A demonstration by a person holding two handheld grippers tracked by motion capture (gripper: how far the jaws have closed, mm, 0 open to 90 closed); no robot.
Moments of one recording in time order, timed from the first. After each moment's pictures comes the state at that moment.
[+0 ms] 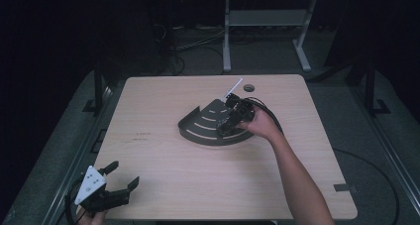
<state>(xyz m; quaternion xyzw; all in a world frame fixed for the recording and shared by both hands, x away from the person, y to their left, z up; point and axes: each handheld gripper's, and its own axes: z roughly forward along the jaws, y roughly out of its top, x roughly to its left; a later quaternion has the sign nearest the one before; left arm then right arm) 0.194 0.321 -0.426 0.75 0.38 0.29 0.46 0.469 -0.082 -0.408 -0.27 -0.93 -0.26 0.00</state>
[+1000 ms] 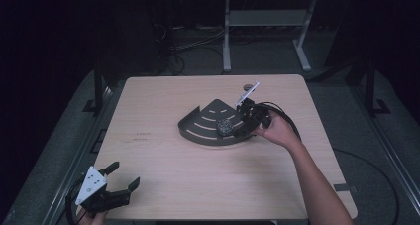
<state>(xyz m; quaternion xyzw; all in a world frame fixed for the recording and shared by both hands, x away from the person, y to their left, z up) 0.193 0.320 -0.426 0.75 0.38 0.29 0.47 0.432 -0.121 -0.389 -0.27 -0.93 -0.26 0.00</state>
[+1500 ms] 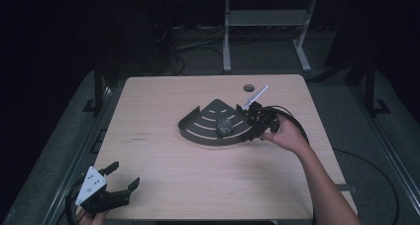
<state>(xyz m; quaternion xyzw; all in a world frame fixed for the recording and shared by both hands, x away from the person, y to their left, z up) 0.192 0.320 -0.426 0.74 0.38 0.29 0.46 0.413 -0.139 -0.384 -0.27 -0.93 -0.27 0.00</state>
